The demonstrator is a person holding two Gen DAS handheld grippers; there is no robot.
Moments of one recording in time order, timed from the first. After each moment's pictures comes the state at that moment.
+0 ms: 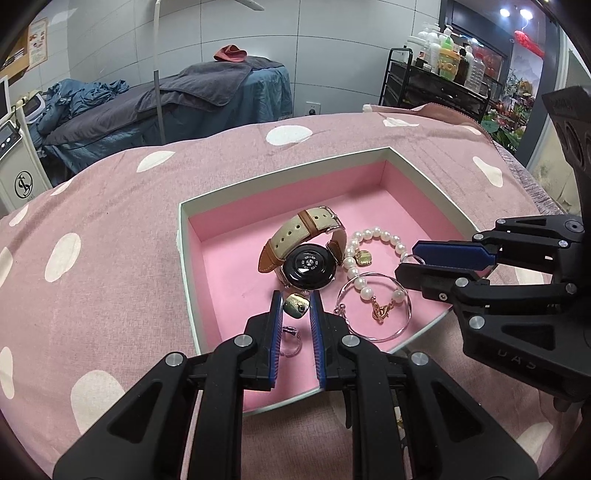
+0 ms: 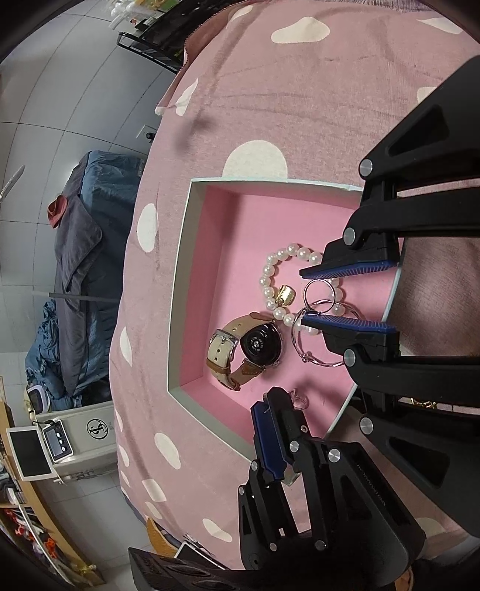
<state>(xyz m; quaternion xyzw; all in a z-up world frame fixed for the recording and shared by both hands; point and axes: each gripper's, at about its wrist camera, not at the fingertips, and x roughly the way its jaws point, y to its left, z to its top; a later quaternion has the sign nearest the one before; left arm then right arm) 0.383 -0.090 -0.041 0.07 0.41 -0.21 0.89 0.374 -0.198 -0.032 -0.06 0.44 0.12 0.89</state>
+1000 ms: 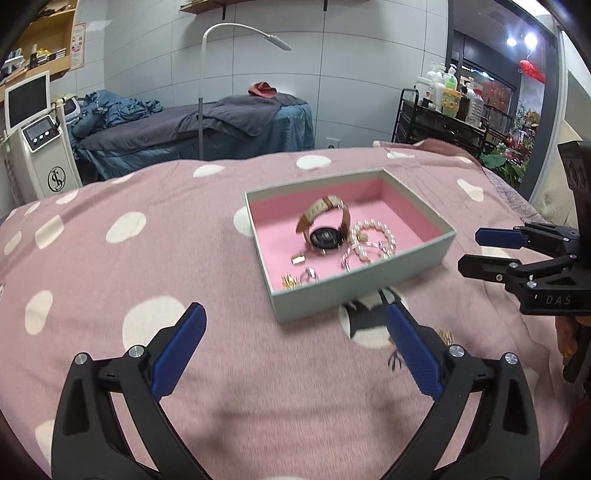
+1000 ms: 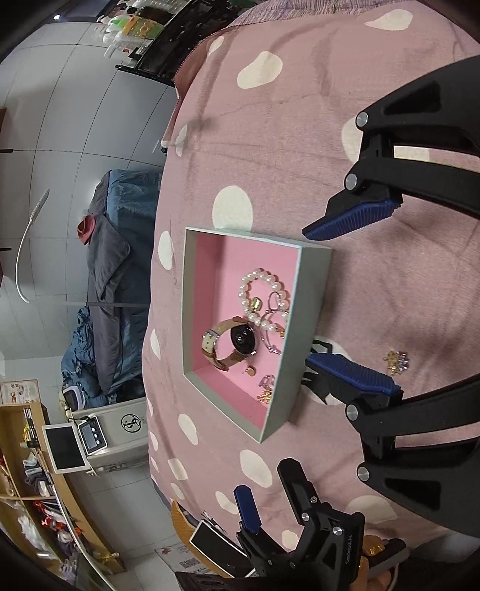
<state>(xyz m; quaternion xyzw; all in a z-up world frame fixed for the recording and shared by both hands) 0.284 -0.033 -0.019 0.04 0.34 -0.18 0.92 0.287 -0.236 -0.010 -0.03 0.38 0.12 0.91</state>
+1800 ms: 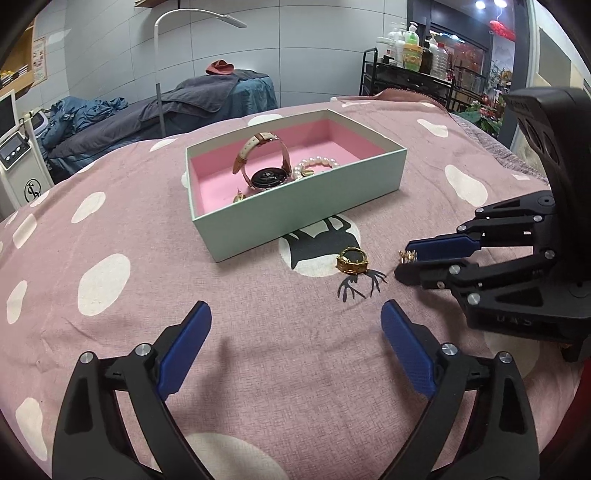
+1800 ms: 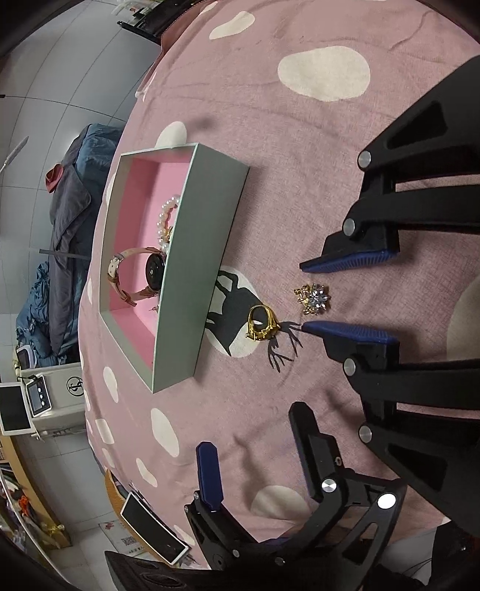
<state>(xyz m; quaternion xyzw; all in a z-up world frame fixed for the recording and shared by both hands) 0.253 -0.071 -0.057 0.10 0.38 -0.22 0.89 0.262 -0.193 -0.059 -0.09 0.44 0.17 0.87</state>
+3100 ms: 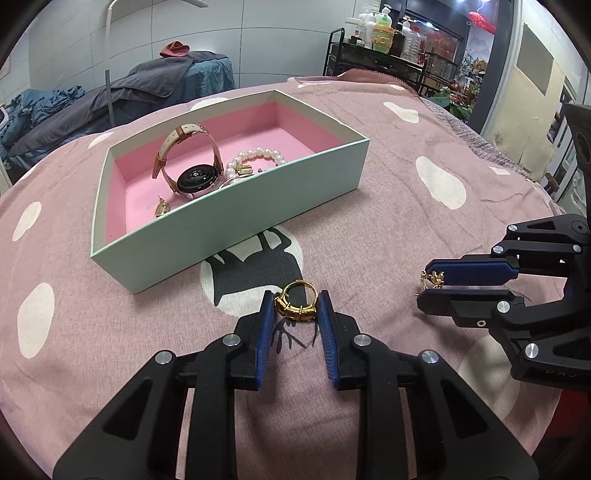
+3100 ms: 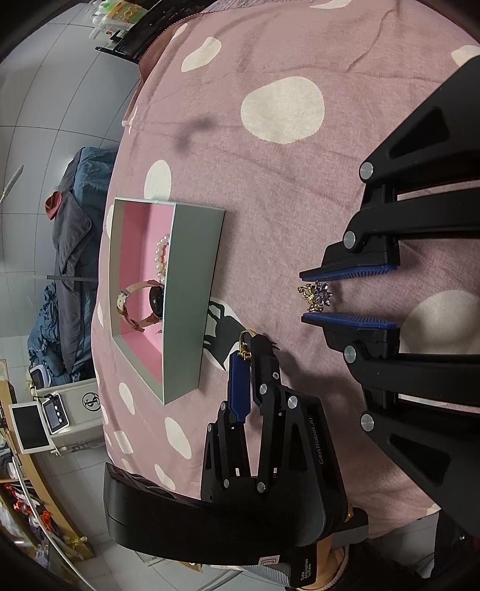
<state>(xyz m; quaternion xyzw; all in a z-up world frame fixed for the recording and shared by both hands) 0.281 -0.113 -0.066 0.09 0.41 -0.29 0.86 0.236 -0.226 -0.044 -0.05 0.44 0.15 0.89</state>
